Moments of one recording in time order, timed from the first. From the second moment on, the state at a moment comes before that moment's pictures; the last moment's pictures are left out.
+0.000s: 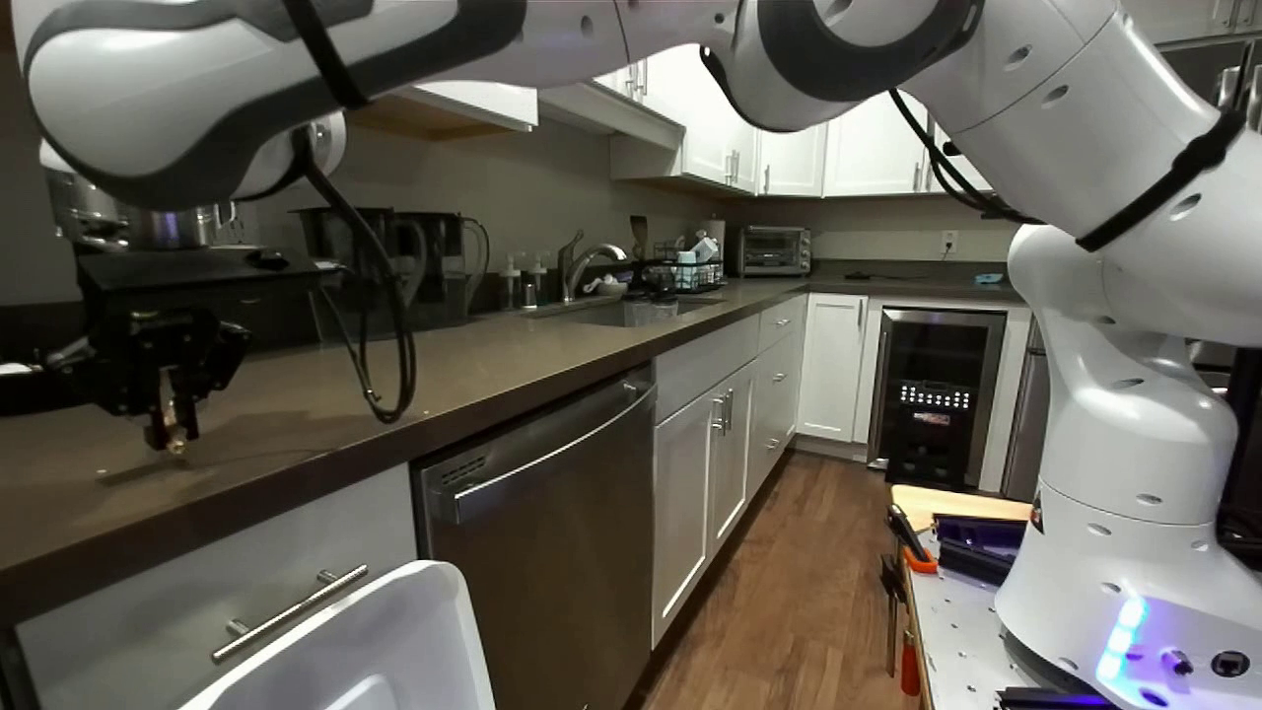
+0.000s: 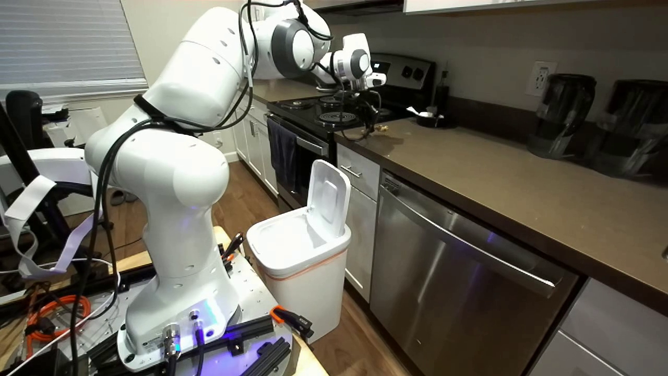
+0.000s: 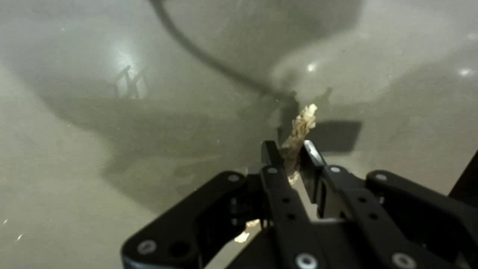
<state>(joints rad) 0.43 0.82 -0.07 -1.09 -0.13 2.11 0.57</state>
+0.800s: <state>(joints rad) 0.42 0.42 0.03 -1.52 -0.06 1.99 0.55</state>
